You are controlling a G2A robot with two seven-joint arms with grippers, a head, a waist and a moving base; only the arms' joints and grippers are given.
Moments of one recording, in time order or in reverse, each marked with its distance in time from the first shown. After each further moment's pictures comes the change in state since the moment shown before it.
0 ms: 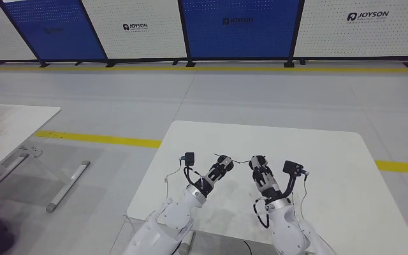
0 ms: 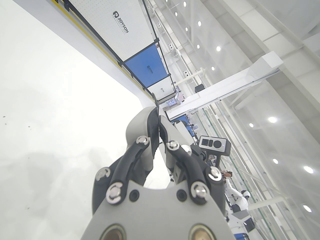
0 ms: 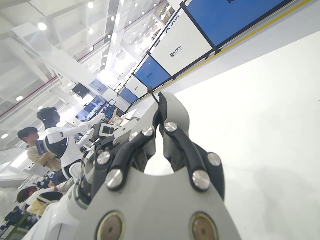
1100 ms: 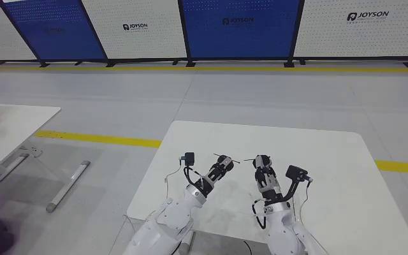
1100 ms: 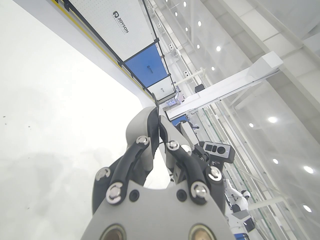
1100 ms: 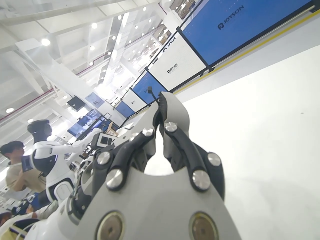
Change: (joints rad) left arm 0.000 0.000 0.000 0.000 0.000 0.000 0.000; right arm -0.027 -0.028 -0.008 0.012 -0.070 0.006 -0.147
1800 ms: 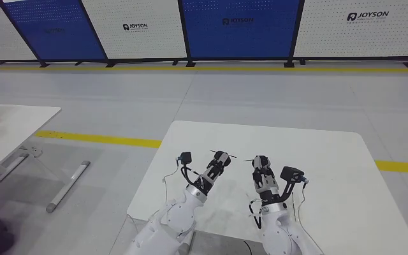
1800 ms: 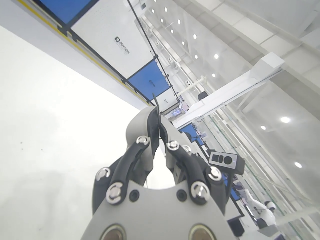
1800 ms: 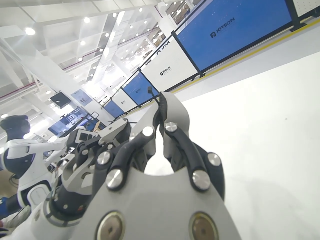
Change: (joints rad) left arm -0.008 -0.011 0.030 0.018 0.152 -0.032 0.184; right arm 0.006 -0.016 -0.022 0.024 -0.102 0.052 -0.037
